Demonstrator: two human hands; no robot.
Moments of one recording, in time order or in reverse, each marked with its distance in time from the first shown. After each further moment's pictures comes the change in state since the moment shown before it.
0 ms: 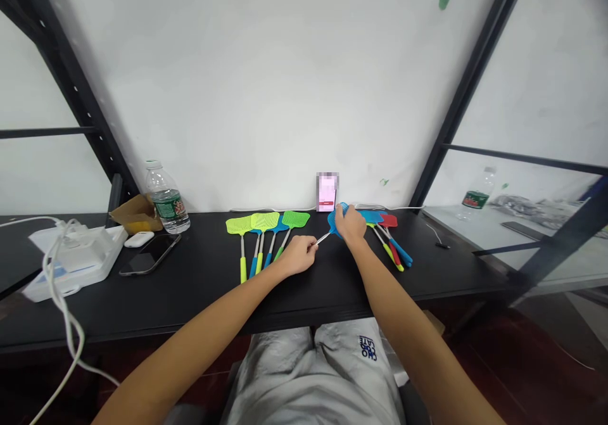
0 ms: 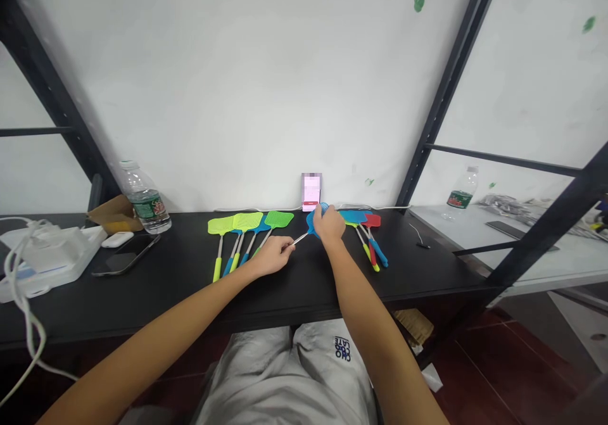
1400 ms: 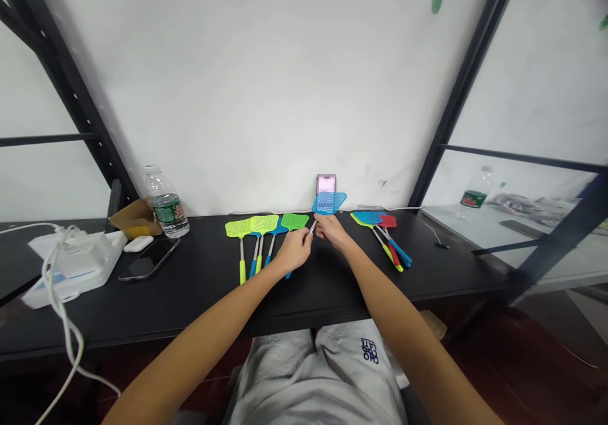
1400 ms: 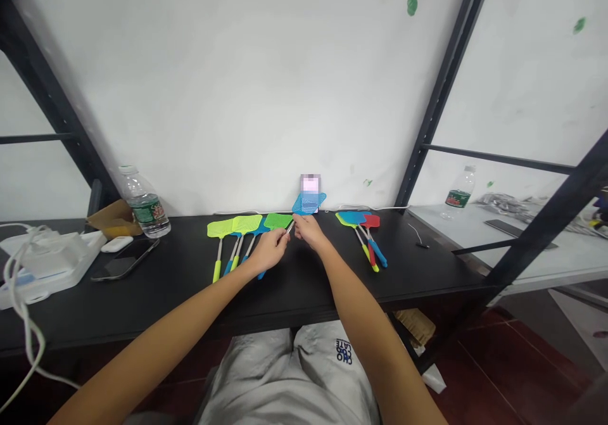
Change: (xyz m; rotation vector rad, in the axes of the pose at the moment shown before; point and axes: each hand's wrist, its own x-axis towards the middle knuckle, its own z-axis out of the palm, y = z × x) left_hand 0.010 -0.003 -0.007 -0.004 0.187 -0.057; right_hand -0.018 -0.025 0.028 1.268 -0.674 -0.101
